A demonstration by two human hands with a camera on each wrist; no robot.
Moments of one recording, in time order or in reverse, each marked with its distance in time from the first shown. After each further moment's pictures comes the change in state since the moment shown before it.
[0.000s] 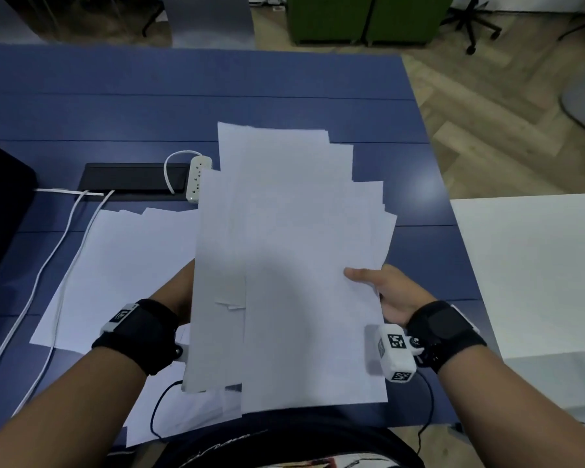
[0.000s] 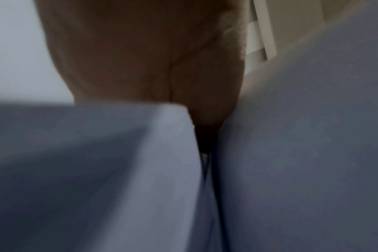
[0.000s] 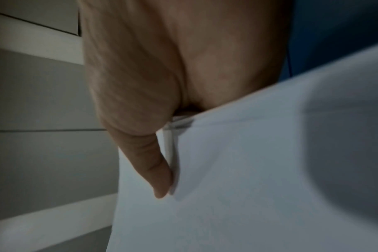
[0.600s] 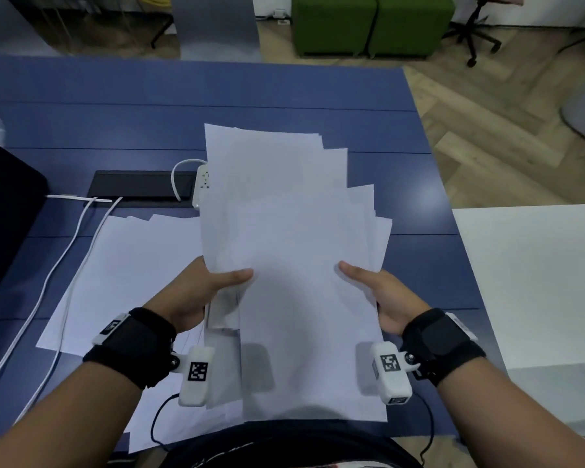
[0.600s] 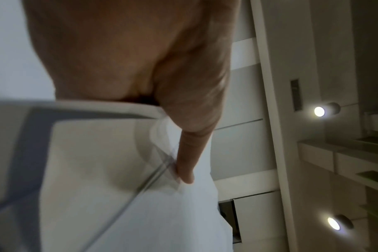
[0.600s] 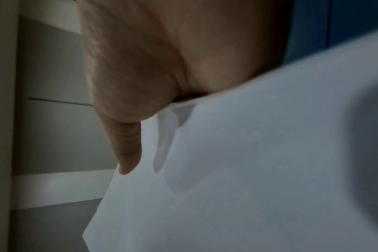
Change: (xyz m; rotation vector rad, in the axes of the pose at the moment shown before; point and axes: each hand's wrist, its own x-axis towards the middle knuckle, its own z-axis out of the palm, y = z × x) left_hand -0.006 0.013 -0.002 -0.181 0.033 -0.086; right_hand -0.020 -0.011 0.035 -0.017 -0.035 -0.042
